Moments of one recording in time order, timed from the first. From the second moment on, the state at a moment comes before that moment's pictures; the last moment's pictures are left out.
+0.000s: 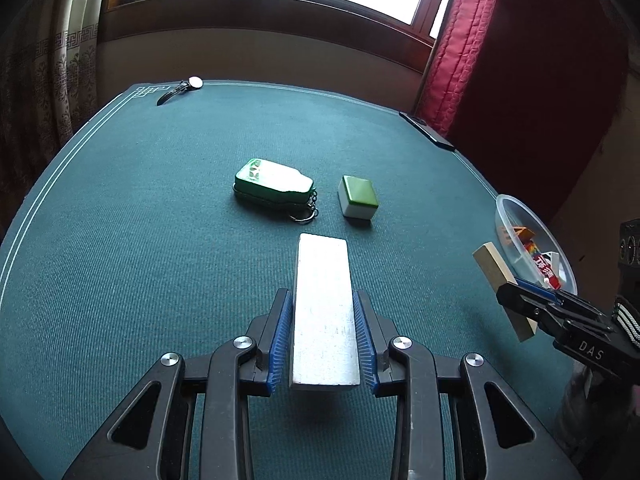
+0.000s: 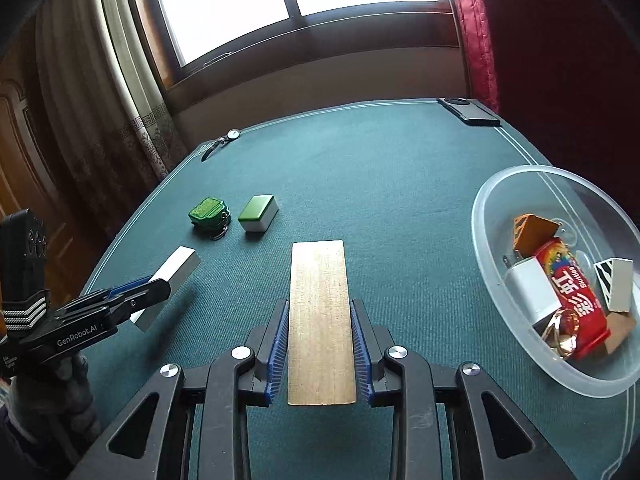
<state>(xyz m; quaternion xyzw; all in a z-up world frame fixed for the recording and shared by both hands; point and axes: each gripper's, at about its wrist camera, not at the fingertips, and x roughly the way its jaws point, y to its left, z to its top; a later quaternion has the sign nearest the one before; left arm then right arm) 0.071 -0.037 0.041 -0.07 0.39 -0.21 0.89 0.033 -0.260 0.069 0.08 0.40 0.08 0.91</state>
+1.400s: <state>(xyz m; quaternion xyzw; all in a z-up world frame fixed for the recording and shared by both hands) 0.063 -0.213 0.089 0.00 0.38 -0.33 0.86 -0.017 -0.439 0.081 0.13 0.31 -0.18 0.92</state>
